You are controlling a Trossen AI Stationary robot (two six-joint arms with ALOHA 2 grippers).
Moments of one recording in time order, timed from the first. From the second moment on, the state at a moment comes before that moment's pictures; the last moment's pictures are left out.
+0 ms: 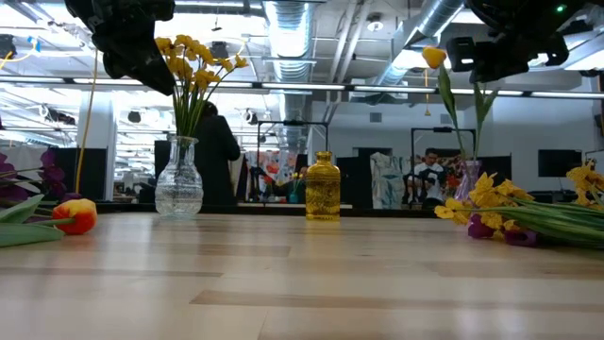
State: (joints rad) left arm -0.15 0.94 0.81 -0.74 -0.41 -0.54; right arm -0.01 1.00 0.82 -1.02 1.41 1.11
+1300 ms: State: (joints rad) left arm -0.15 0.94 0.81 -0.74 -0.41 -0.55; right arm -0.01 0.99 0.82 -1.02 0.76 1.09
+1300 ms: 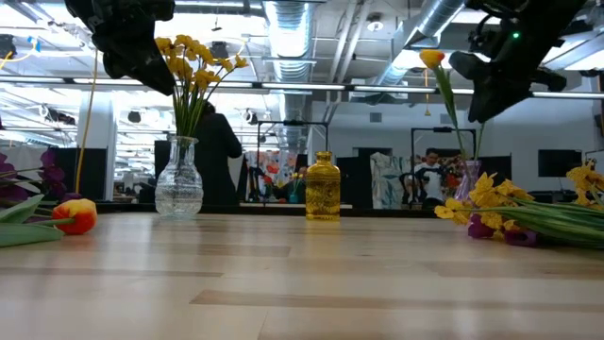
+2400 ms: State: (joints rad) left arm -0.17 0.96 0.81 -0.75 0.05 -0.93; right arm -0.01 1.00 0.82 -1.02 0.07 0.96
